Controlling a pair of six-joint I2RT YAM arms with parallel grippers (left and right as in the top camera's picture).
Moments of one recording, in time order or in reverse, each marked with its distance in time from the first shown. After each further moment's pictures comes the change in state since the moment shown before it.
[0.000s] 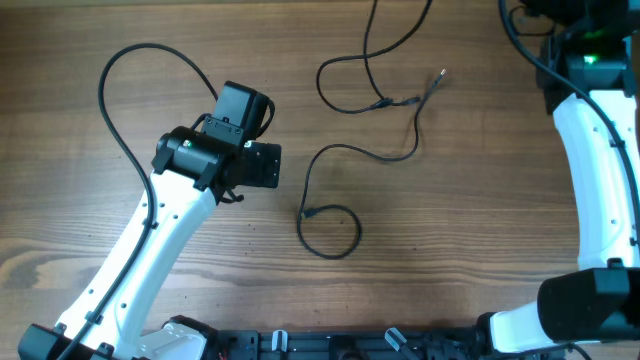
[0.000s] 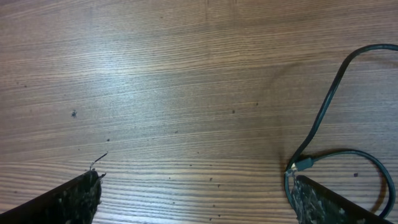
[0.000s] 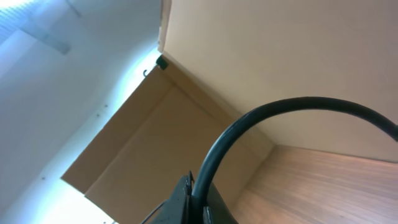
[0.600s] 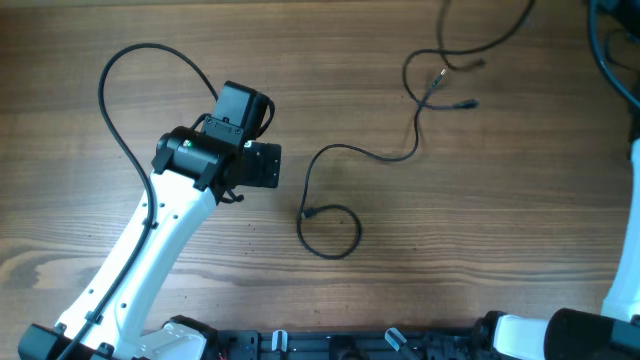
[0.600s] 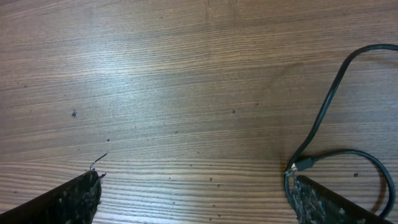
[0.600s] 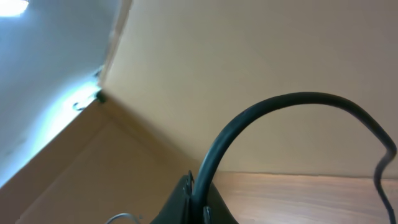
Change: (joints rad) left arm 0.000 0.000 0.000 0.000 0.000 0.000; right arm -0.305 -0.158 0.001 -0.390 0.012 -0.298
